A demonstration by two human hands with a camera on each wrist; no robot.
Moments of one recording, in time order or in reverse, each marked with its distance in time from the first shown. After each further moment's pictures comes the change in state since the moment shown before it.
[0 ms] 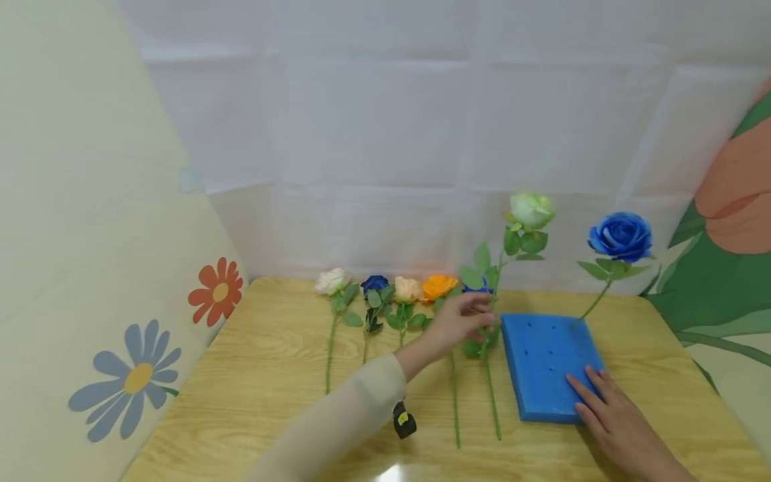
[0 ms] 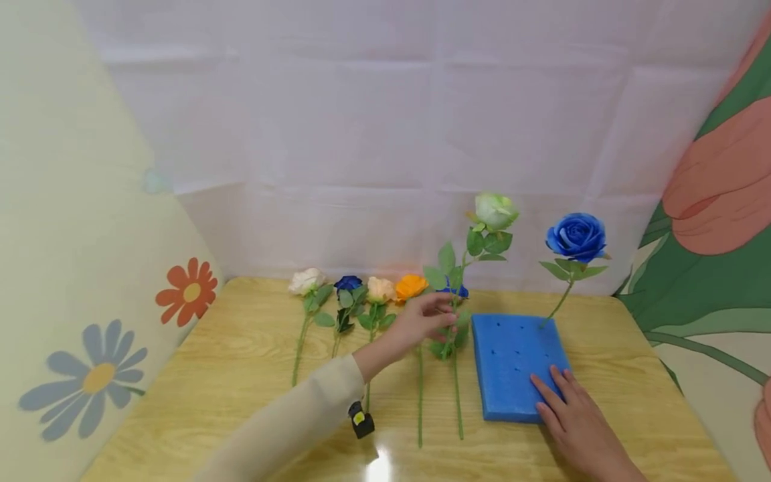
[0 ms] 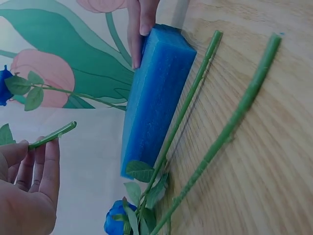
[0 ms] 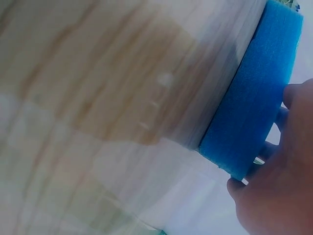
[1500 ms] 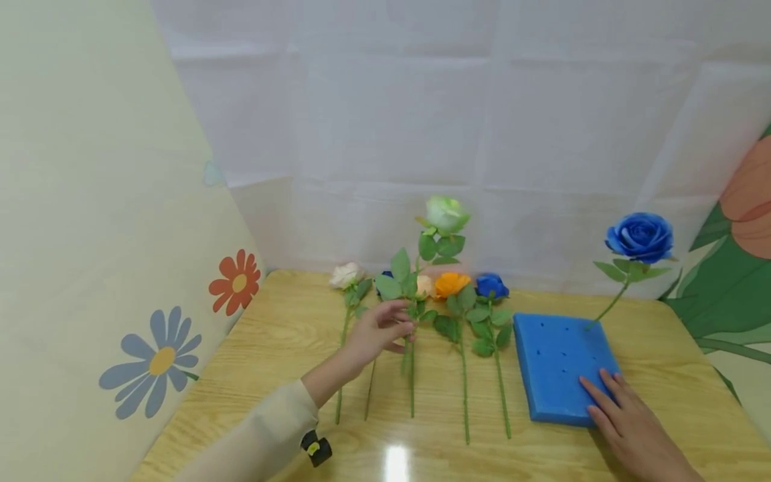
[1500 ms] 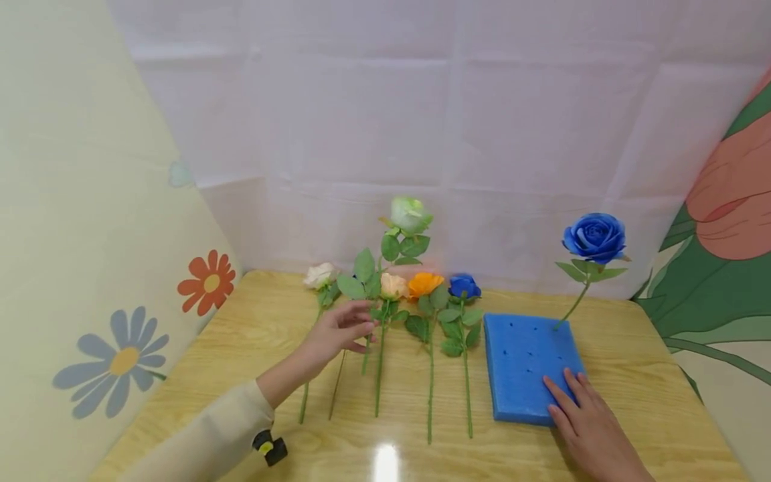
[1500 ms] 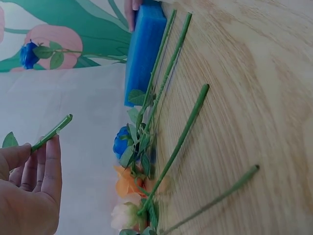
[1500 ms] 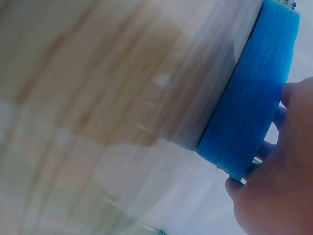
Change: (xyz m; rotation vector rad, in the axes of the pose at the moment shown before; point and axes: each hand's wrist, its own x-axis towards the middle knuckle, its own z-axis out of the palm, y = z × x) left_hand -0.115 0.022 -0.104 0.119 0.175 -0.047; right_hand -0.004 -0.001 0.000 -0.041 -0.030 -0.028
